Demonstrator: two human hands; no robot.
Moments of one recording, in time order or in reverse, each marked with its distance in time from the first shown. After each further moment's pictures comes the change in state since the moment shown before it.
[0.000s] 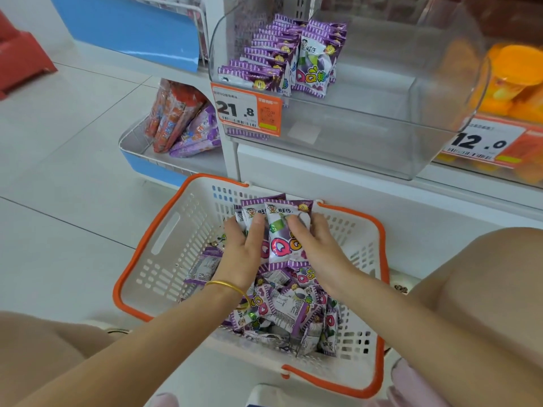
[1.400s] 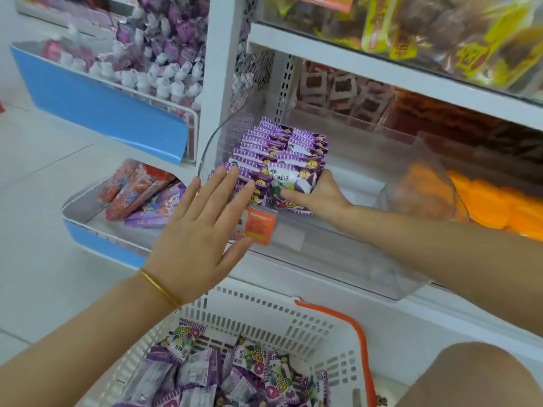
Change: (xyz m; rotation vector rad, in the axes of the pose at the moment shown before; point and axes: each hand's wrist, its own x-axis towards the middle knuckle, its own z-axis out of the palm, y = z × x) left_hand 0.128 0.104 -0.055 1.138 0.167 1.145; right_hand 0.195 -0.170 -0.066 -0.628 0.283 -0.302
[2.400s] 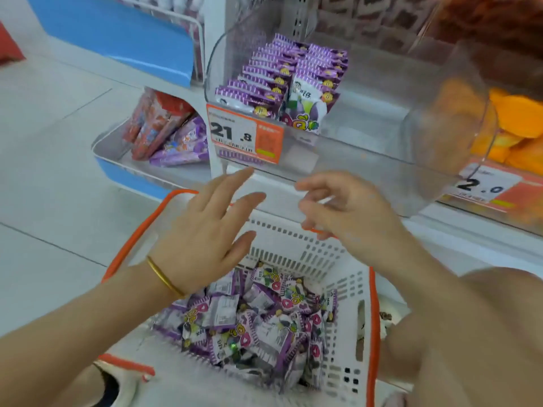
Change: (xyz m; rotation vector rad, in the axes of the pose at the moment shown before) left_hand -0.080 0.040 -0.009 -0.095 -0.089 0.090; right_hand -0.198 -0.021 -0.003 0.143 -0.226 -0.107
